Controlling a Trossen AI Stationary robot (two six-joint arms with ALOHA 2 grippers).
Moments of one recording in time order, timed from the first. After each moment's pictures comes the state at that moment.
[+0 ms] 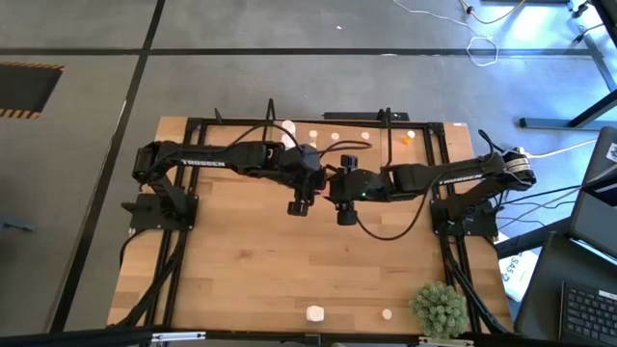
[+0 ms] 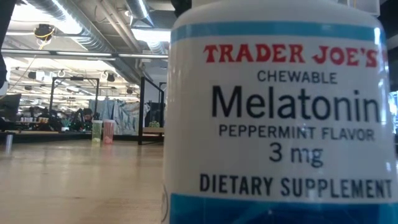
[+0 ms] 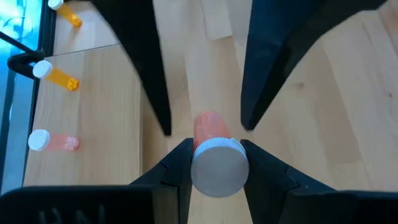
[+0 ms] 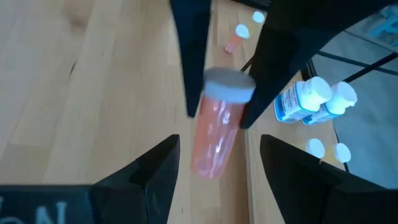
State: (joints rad) left arm 0.04 1.71 1.62 -0.69 -0.09 0.24; right arm 0.11 1.49 1.21 -0.43 0.34 -0.16
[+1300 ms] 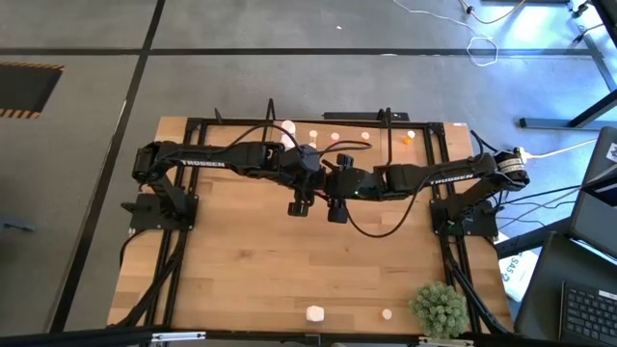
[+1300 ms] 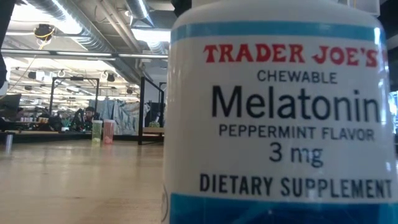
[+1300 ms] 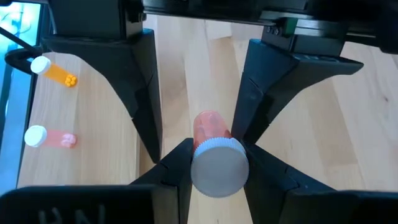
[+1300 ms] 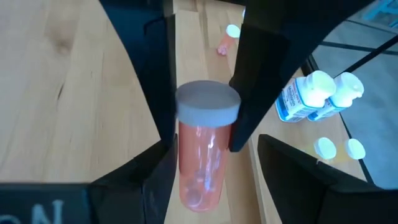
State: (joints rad) left arm 0.04 1.71 1.62 -0.69 -0.09 0.21; right arm 0.08 1.54 1.21 -0.36 0.34 -0.06
